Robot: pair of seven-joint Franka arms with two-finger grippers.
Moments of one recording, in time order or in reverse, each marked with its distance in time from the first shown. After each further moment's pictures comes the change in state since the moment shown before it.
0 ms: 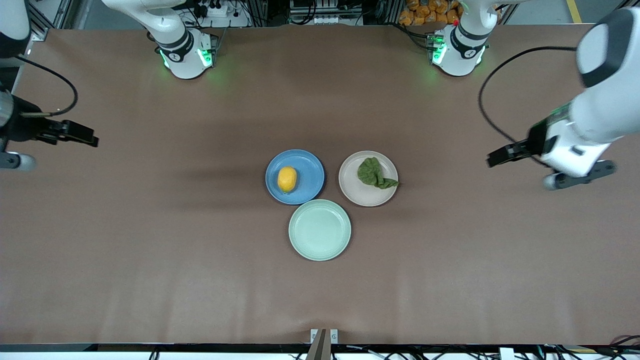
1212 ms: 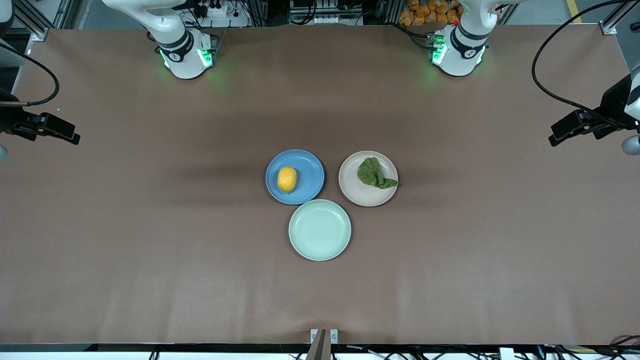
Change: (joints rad) left arm 0.023 -0.129 0.130 0.082 0.086 -0.091 0.283; right arm -0.026 -0.056 -0.006 0.001 -0.058 0.036 0.000
